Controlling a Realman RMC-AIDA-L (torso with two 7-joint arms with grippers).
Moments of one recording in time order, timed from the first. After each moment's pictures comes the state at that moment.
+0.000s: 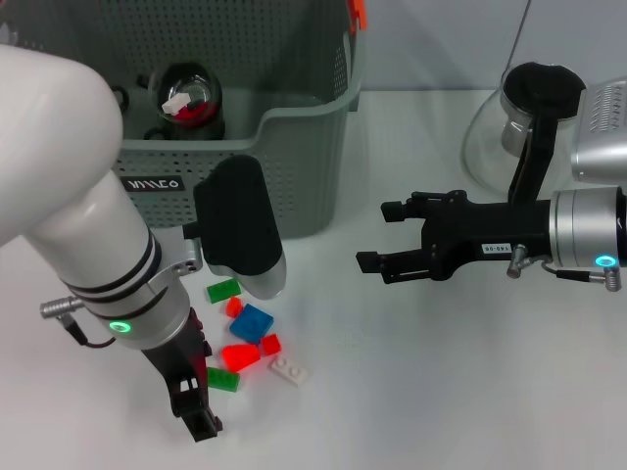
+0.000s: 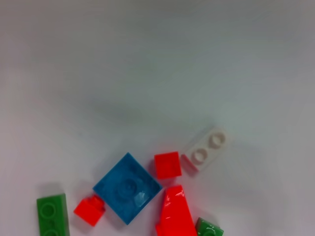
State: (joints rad) left arm -0.55 -2.17 1.63 1.35 2.77 1.64 -2.26; right arm 0.67 2.09 -0.97 -0.58 -1.94 -1.31 1.44
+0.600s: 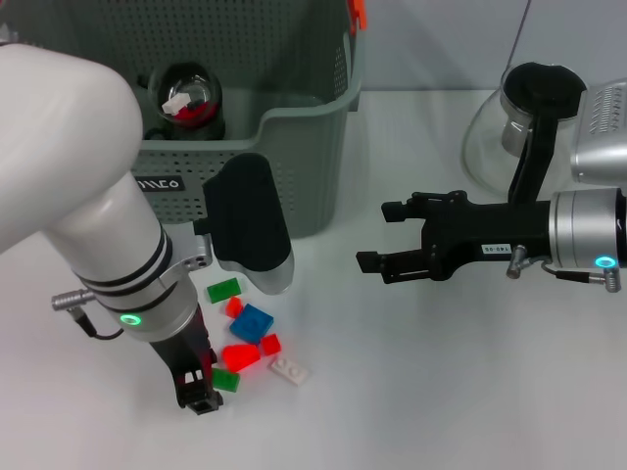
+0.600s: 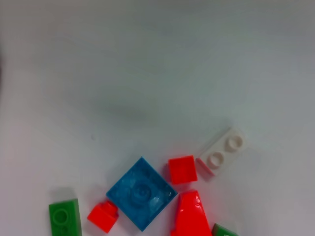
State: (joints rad) left arm -0.58 -2.17 1.64 1.30 2.78 1.60 -2.26; right arm 0.67 2.09 -0.97 -0.58 -1.94 -1.31 1.44
